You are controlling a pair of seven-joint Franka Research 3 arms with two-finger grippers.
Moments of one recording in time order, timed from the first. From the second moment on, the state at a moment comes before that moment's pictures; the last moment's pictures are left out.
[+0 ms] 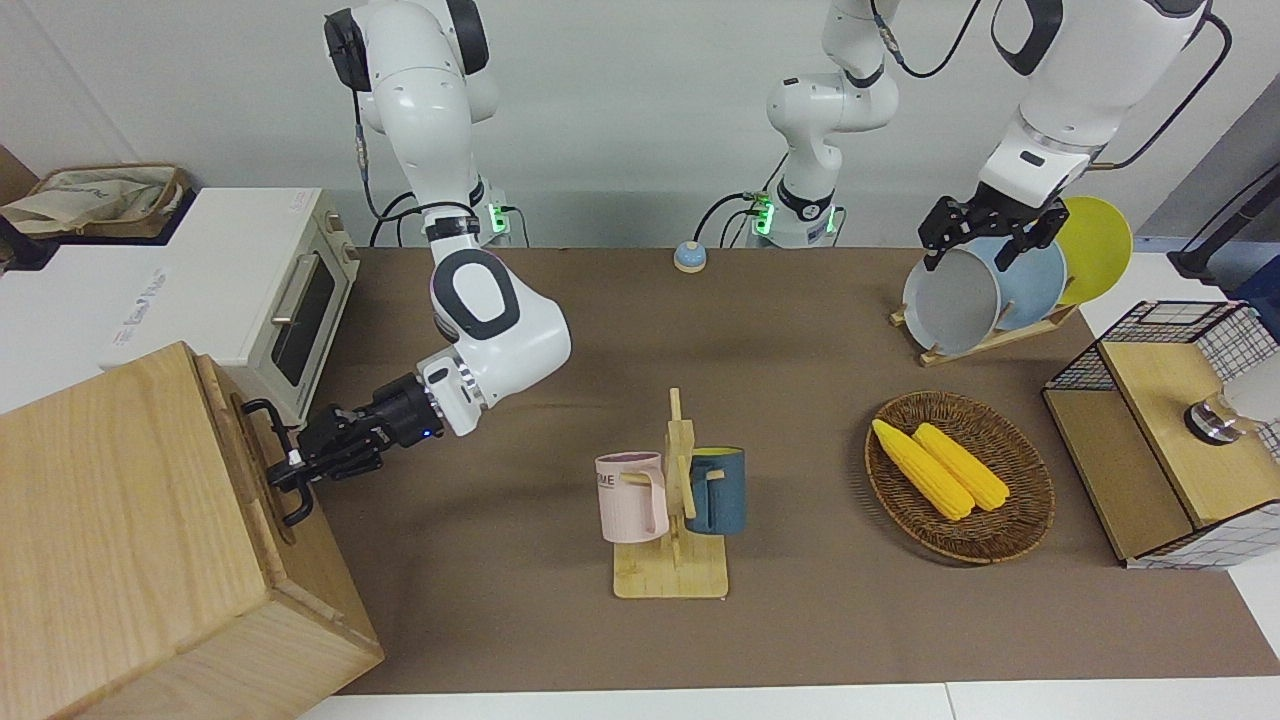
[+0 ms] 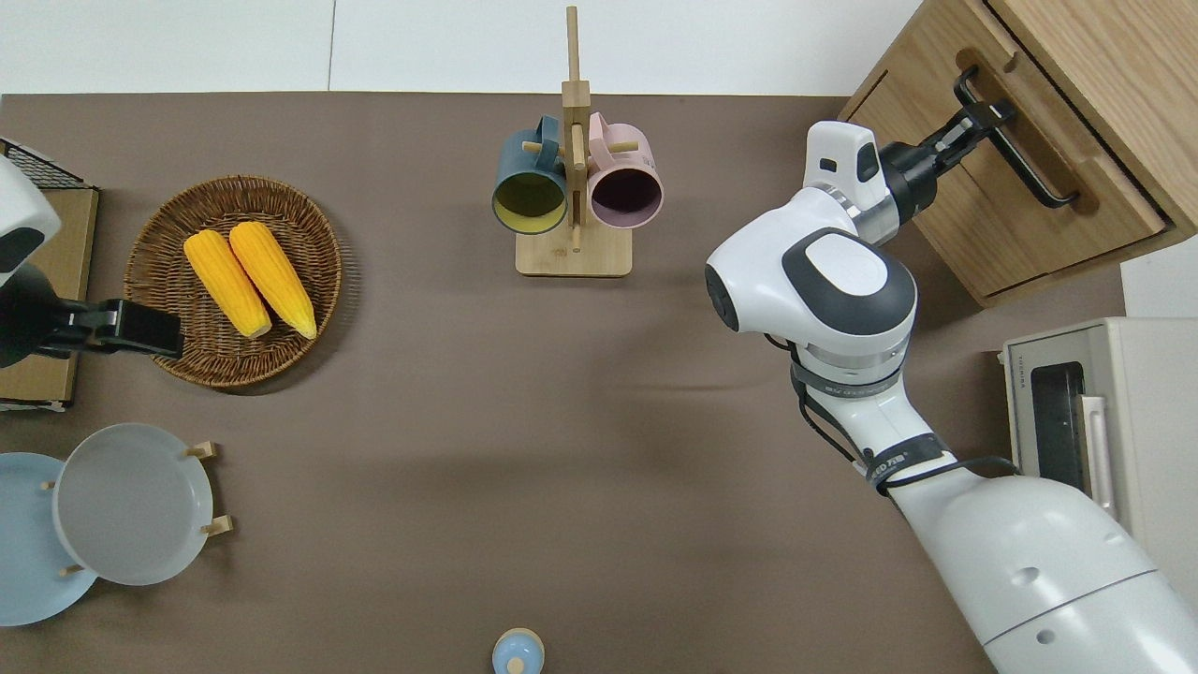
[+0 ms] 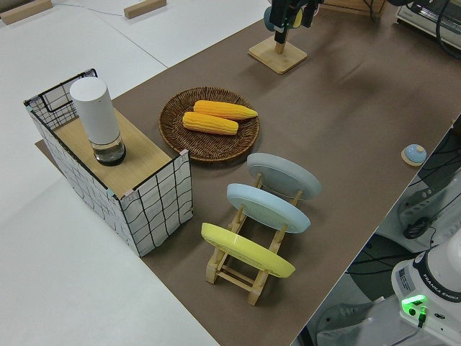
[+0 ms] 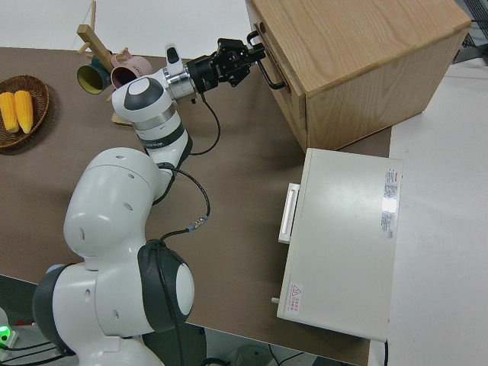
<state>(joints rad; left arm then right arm) 0.03 0.04 -0.06 -1.51 0.00 1.52 0.02 0.25 0.54 0.03 -1.54 -1.69 1.81 0.45</state>
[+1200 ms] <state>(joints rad) 0.03 0.04 -0.06 -1.51 0.00 1.52 0.02 0.49 0.53 0.05 -1.55 -1.52 1.53 0.44</state>
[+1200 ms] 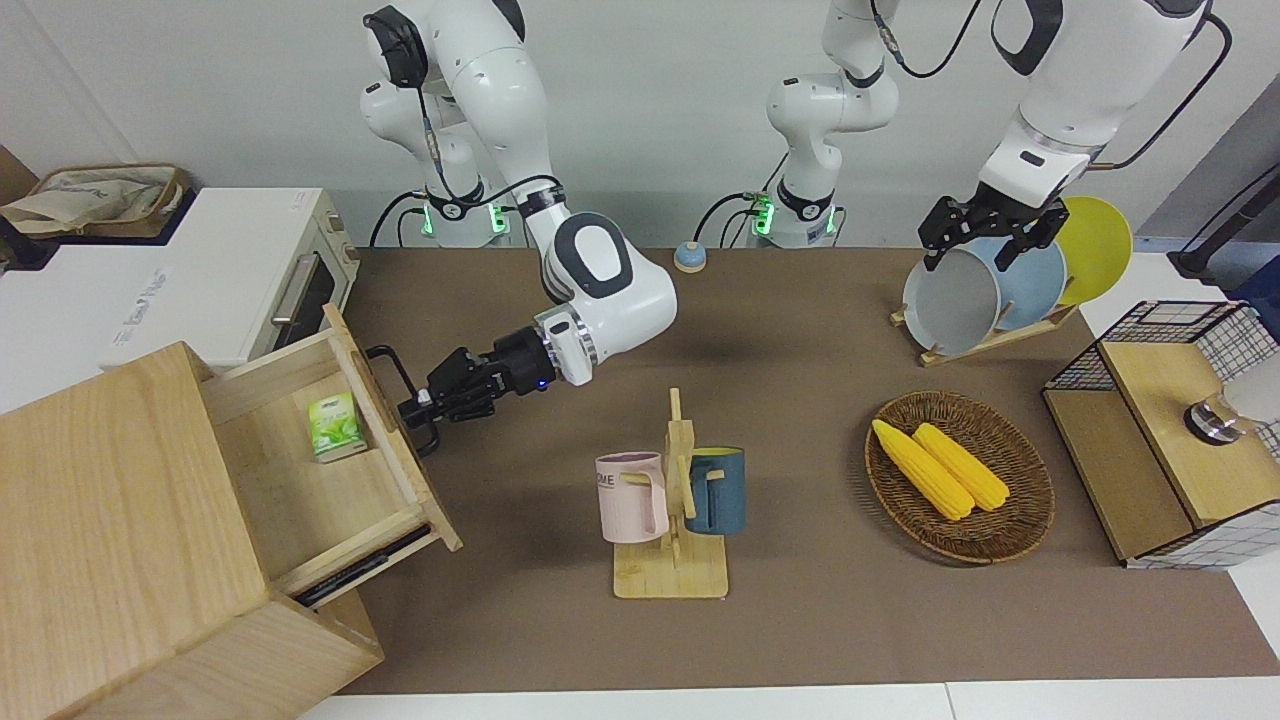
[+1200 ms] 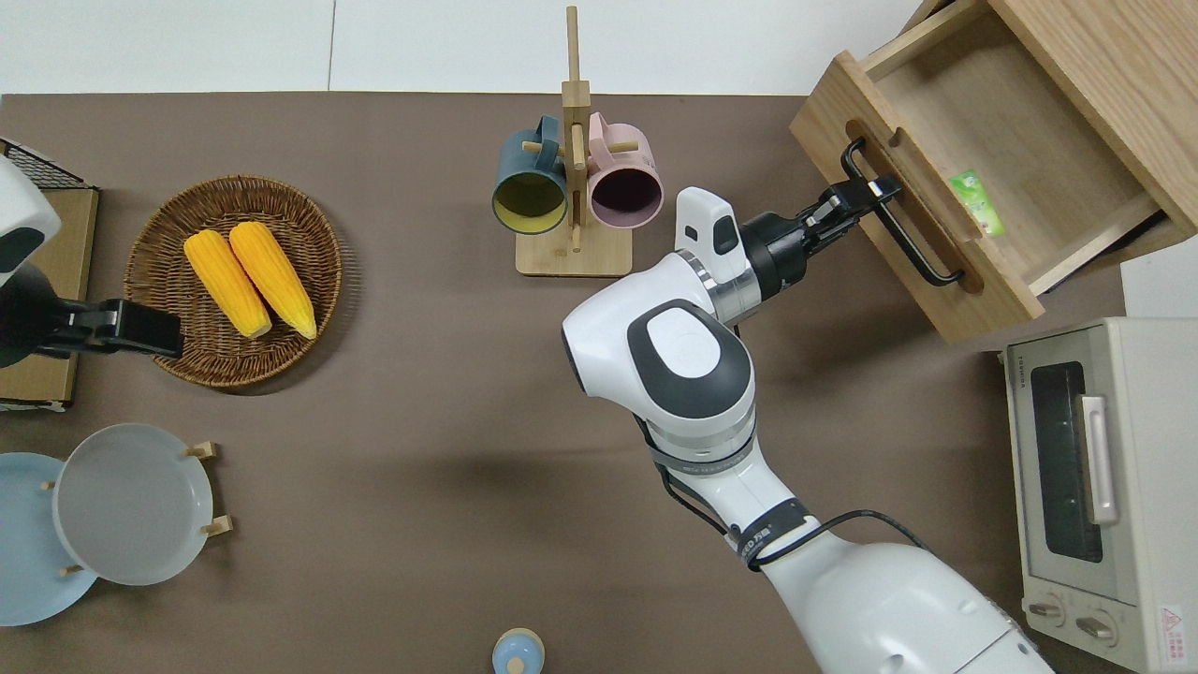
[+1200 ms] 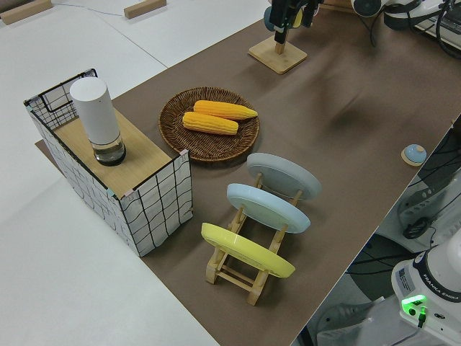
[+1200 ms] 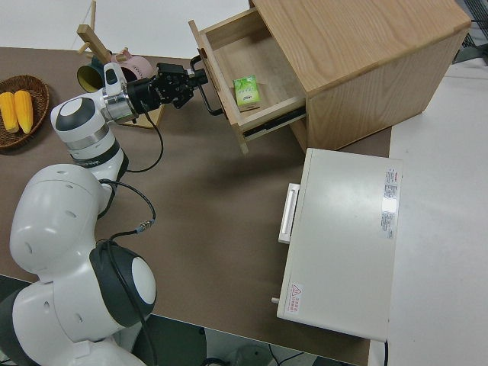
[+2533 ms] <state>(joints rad) 0.03 0.04 -0.06 -1.51 0.00 1.52 0.02 0.62 0.53 0.08 -1.55 -1.46 1.41 0.45</state>
